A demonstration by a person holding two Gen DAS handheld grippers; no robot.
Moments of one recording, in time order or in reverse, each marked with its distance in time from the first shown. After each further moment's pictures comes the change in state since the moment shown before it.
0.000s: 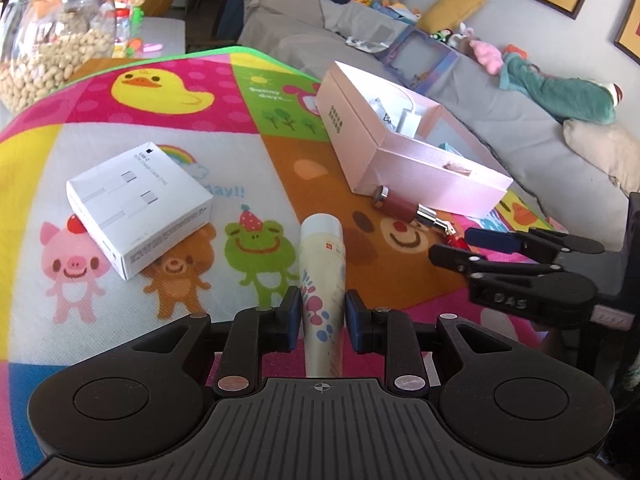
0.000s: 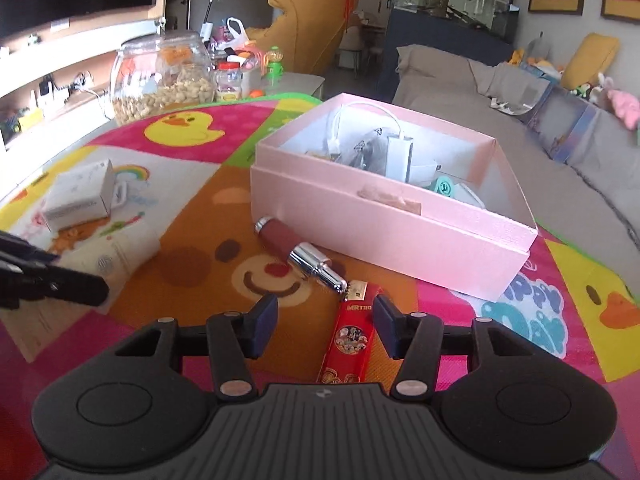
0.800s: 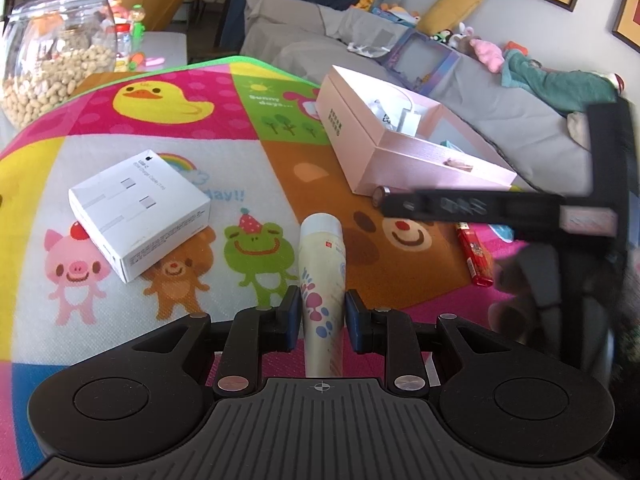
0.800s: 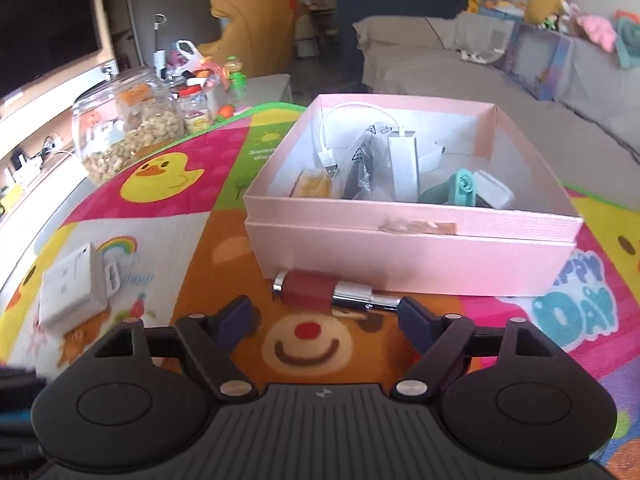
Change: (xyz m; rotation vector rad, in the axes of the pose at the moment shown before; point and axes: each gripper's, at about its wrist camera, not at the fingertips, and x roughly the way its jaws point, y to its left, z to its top) left arm -0.001 -0.009 -0.006 0.029 -0.028 0.038; right arm 0.036 0.006 0.039 0.289 0.052 0.025
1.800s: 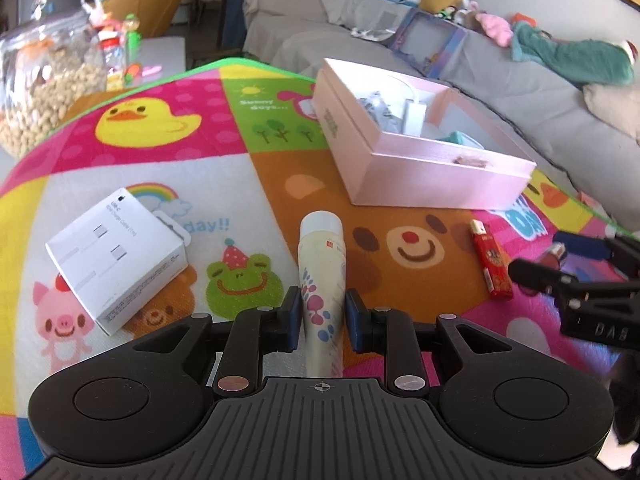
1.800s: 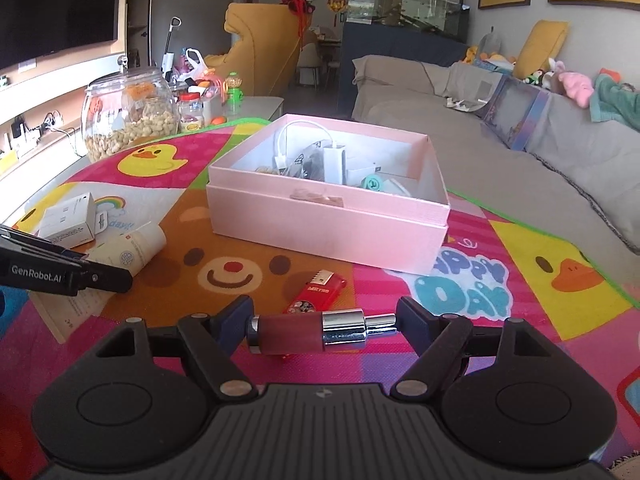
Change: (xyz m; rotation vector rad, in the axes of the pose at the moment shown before) left arm 0.024 -0.024 0.021 0.094 0.043 0.071; right arm -0.082 -0.052 -0.050 -0.159 -0.122 -0.063
